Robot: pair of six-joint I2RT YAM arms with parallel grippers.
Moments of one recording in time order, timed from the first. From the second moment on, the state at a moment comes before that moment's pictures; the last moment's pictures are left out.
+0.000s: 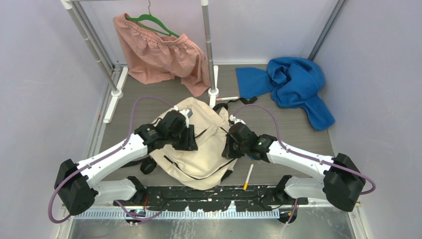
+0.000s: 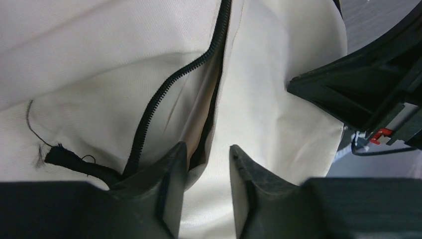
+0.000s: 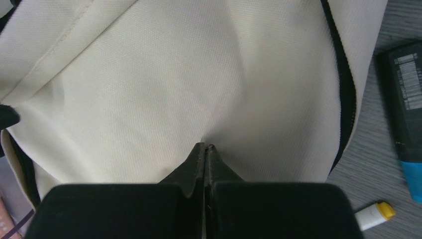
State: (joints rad) left arm -0.79 1.17 0.90 -0.62 0.08 -0.65; right arm 0.86 1.20 0.67 -0.36 -0.03 0.77
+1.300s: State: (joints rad) left arm -0.81 1.10 1.00 -0.70 -0.02 -0.59; right arm 0.76 1.00 0.64 -0.75 0.53 0.93
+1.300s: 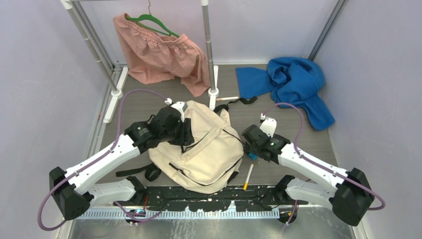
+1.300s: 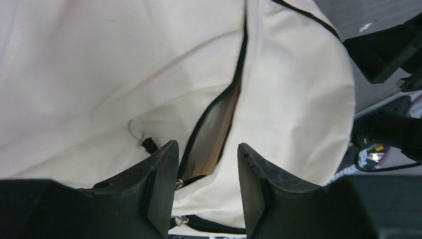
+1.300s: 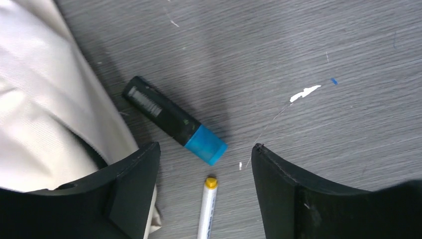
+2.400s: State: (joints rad) left arm -0.82 1.22 1.05 -0.80 -0.19 -0.52; right arm 0.56 1.21 0.63 -0.53 0.16 0.72
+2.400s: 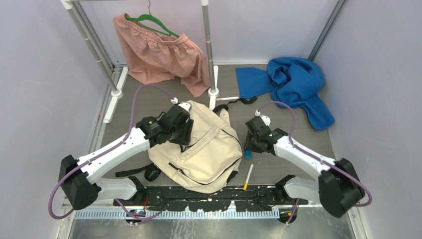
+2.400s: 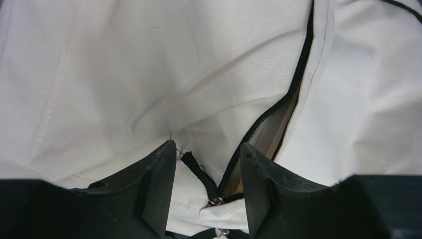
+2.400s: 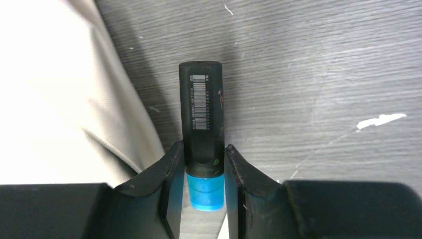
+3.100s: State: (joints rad) left arm -0.97 1.45 1.10 -0.71 -0.31 -0.40; right arm 0.56 0.98 0.75 -0.48 -0.02 0.80
